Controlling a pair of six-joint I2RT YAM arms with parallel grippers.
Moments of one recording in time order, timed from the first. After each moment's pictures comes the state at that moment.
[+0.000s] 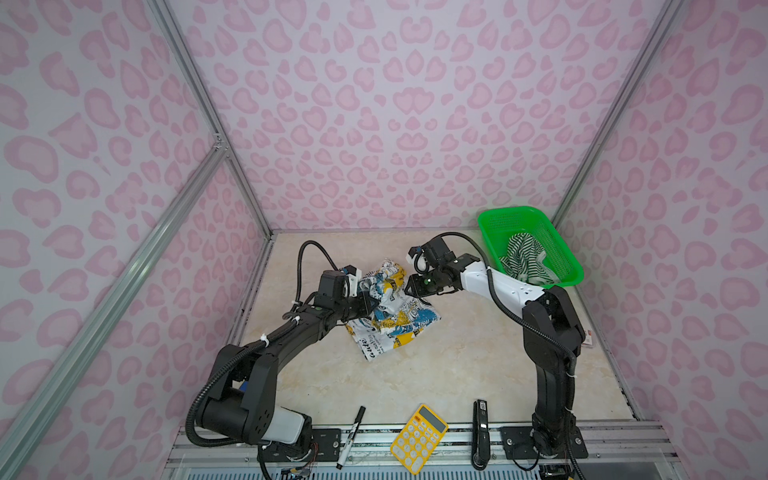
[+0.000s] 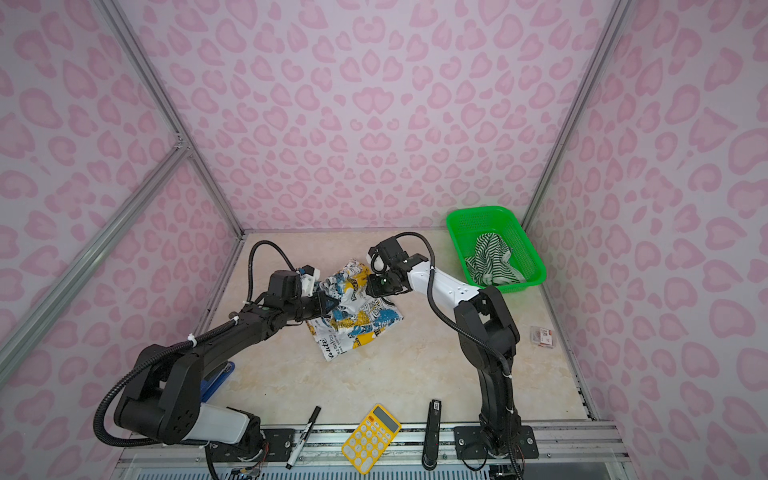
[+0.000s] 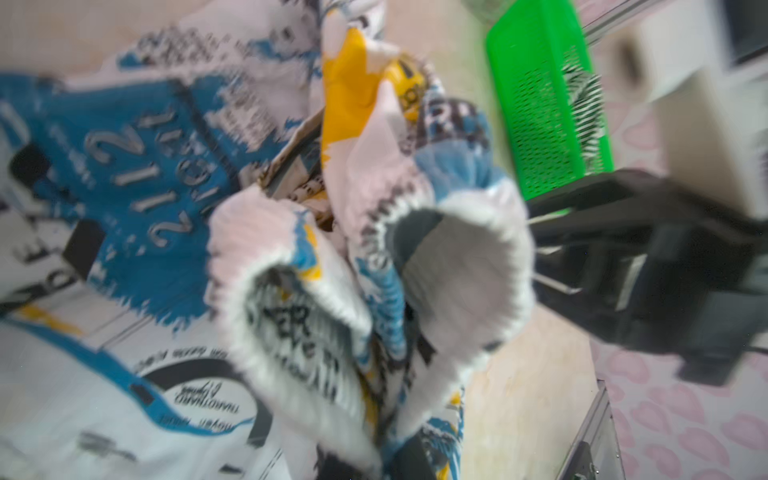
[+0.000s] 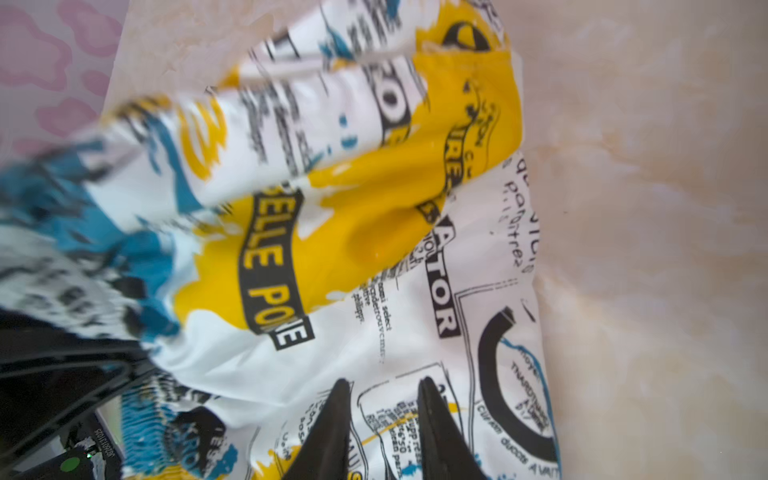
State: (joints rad) left arm -0.30 1.47 0.75 -0.08 0.46 -0.53; right arm 0.59 2.02 1.60 -0.59 -0.32 0.28
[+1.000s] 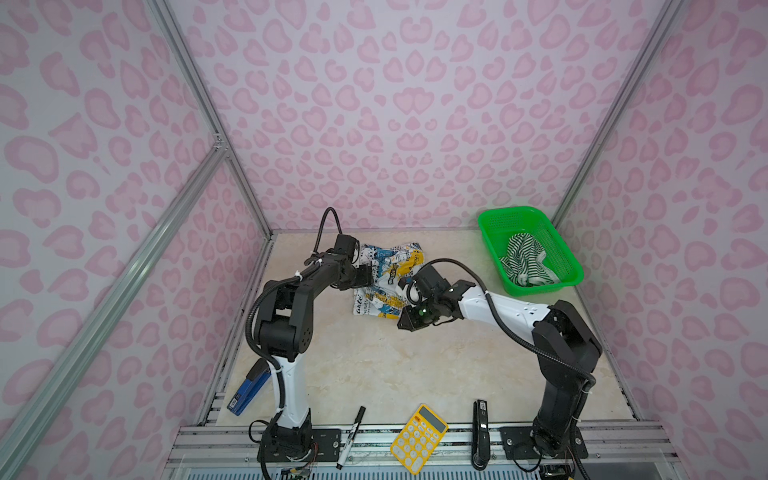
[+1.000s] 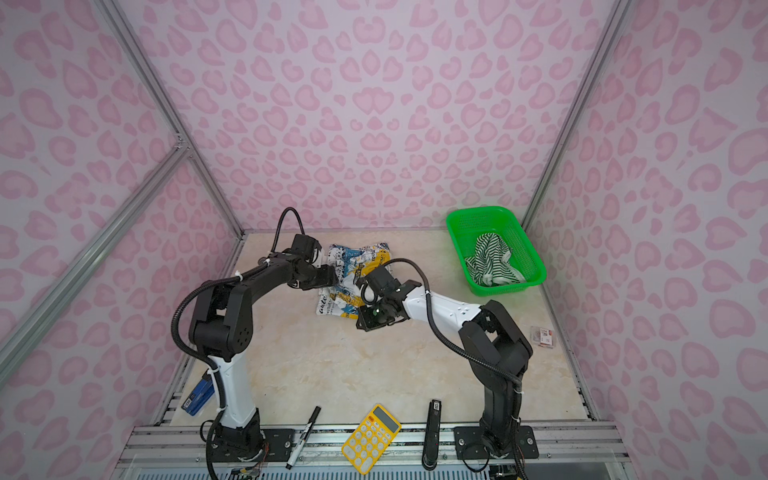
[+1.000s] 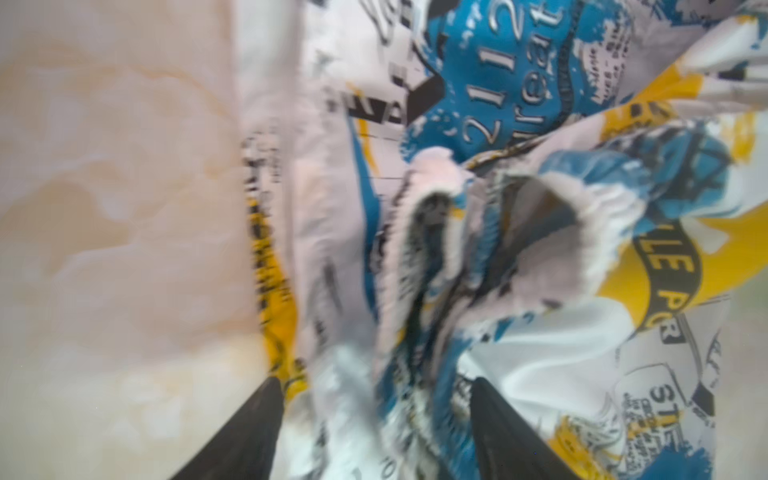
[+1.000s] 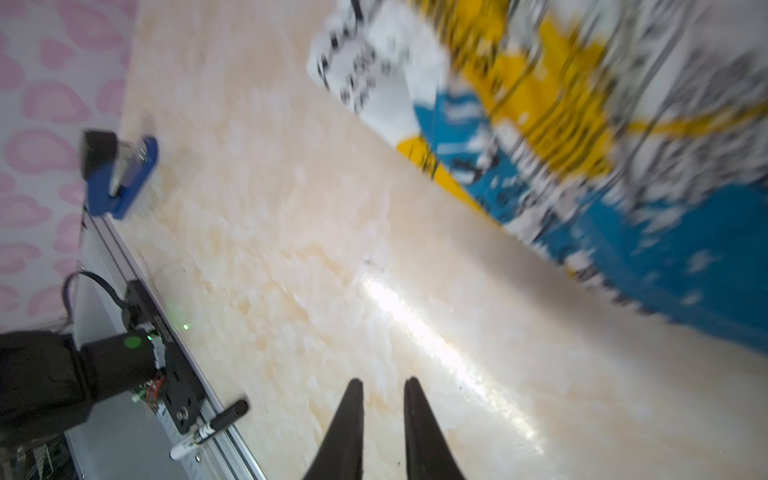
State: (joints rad) left arm -0.21 1.99 1.44 -0.55 0.15 -0.29; right arm 0.70 1.84 1.36 -0.54 -0.41 0.34
